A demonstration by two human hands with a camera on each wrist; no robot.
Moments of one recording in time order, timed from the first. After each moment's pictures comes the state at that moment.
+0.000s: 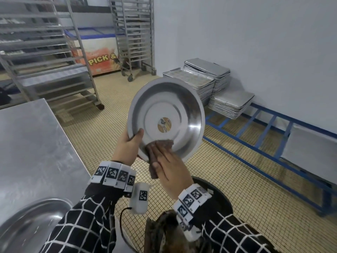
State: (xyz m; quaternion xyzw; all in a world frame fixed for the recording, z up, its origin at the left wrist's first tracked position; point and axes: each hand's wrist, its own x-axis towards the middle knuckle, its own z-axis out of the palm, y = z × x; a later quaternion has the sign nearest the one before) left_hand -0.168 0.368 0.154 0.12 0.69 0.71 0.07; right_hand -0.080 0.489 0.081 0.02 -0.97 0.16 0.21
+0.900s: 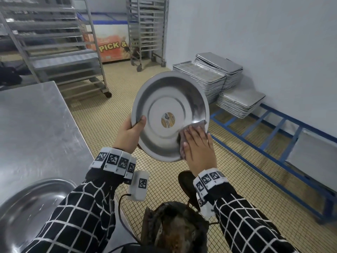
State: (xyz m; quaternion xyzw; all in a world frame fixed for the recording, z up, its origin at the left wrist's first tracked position) left_hand -0.179 0.355 0.146 0.14 0.68 0.71 0.07; right_hand -0.091 0.559 0.066 -0.12 -0.98 0.01 0.16
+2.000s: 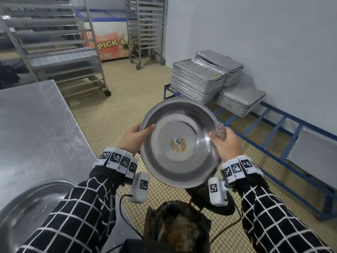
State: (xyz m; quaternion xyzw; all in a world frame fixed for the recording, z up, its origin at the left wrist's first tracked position) left_hand -0.198 0.353 0.124 0.13 0.70 0.67 0.18; right_hand -0.079 0.602 0.108 -0.30 -0.83 0.41 0.24
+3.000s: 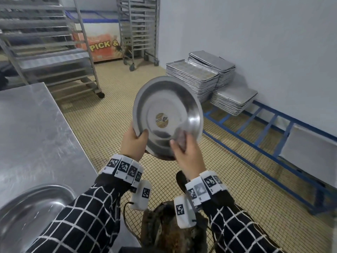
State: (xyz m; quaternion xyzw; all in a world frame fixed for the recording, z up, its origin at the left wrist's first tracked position) left_hand -0.177 0.372 0.121 0.15 0.74 0.66 0.02; right_hand -0.082 0.502 0.102 -0.17 -0.84 0.48 0.19
